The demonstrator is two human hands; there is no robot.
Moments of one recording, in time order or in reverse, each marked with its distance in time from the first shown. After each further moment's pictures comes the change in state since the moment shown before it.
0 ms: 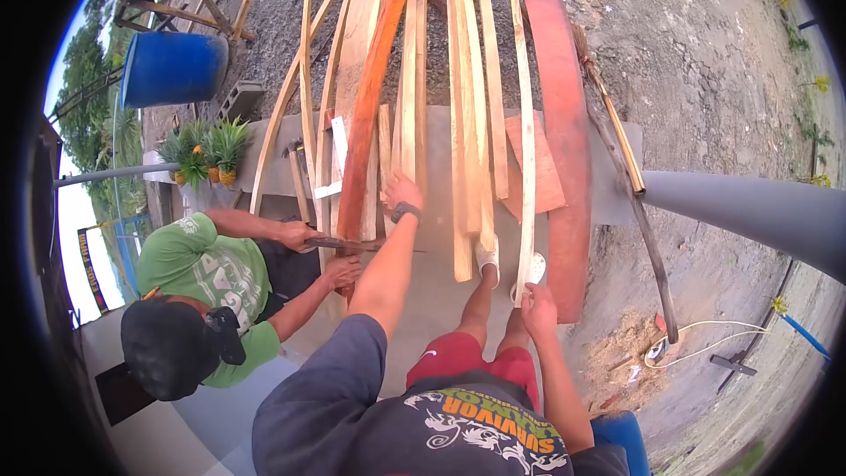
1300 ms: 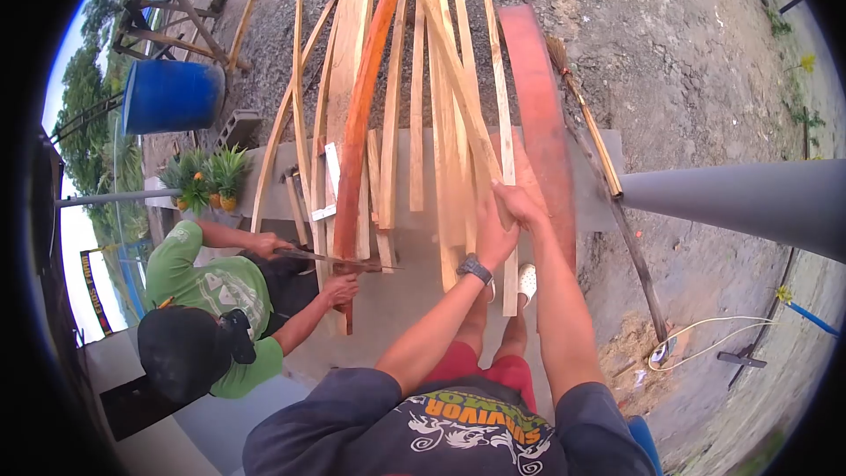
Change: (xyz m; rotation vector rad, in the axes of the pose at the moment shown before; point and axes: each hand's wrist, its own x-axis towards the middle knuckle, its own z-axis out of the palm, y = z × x) left_hand -0.196 0.153 -0.076 -0.783 -0.234 0.456; right_hand 0.251 -0.098 -0.036 0.683 -0.566 0.381
